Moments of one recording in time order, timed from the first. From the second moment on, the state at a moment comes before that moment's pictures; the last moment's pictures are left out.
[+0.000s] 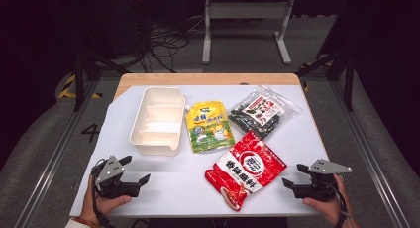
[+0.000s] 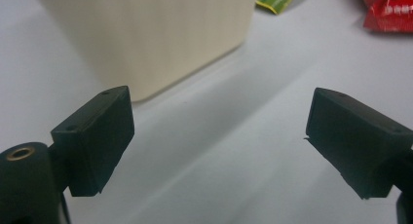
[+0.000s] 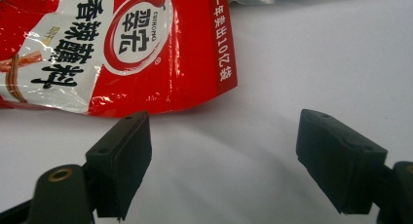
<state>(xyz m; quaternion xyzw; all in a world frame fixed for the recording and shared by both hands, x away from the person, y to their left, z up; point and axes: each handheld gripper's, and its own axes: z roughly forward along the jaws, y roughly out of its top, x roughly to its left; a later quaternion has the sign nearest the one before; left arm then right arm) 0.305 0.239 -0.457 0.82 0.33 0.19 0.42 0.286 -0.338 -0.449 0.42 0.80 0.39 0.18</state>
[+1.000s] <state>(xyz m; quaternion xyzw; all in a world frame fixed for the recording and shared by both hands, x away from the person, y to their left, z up) 0.302 0.215 -0.459 0.85 0.29 0.16 0.41 0.302 -0.296 -0.456 0.41 0.81 0.40 0.10</state>
